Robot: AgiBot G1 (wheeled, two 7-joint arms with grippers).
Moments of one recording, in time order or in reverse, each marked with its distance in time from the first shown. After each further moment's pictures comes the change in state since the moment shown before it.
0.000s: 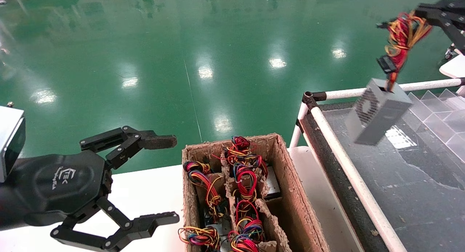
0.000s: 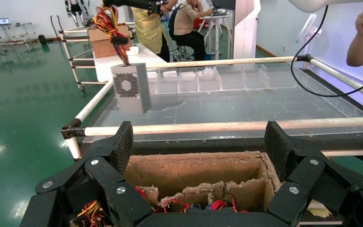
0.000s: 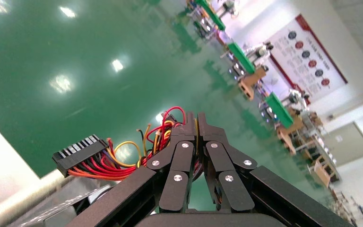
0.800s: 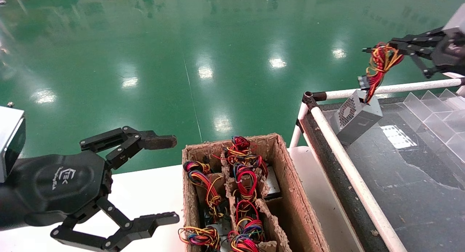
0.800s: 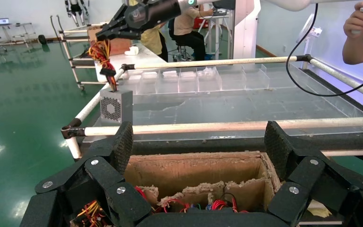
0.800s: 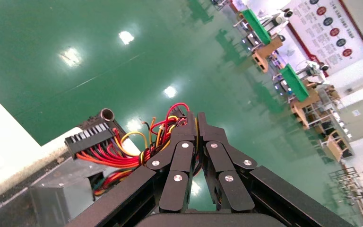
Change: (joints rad) left arm 0.000 0.000 0.000 0.000 0.000 0.000 0.000; right arm 0.115 -0.157 -0.070 -0.348 -0.127 0.064 -0.189
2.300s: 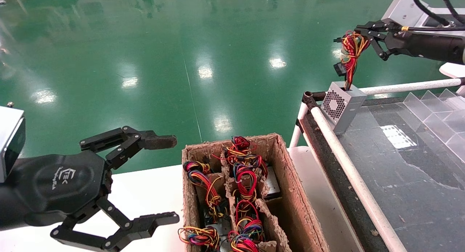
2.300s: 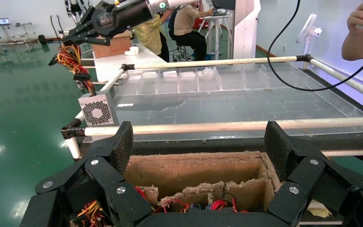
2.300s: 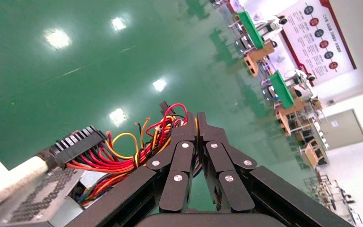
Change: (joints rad) left arm 0.000 0.000 0.000 0.000 0.000 0.000 0.000; right arm 0.200 -0.247 -0.031 -0.392 -0.050 0.143 -0.303
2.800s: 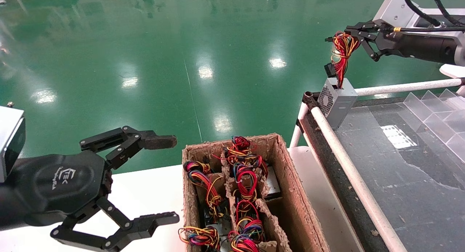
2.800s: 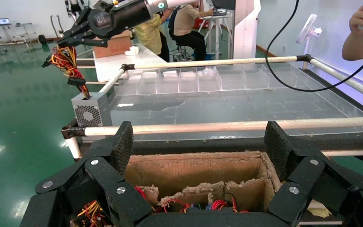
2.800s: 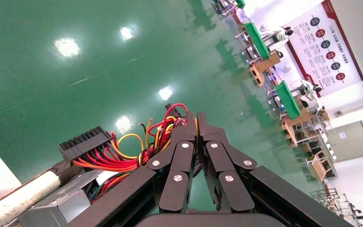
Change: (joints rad) left arm 0.000 0.000 0.000 0.000 0.000 0.000 0.000; right arm 0.006 -0.016 0.003 -0.025 0.005 -0.021 -0.013
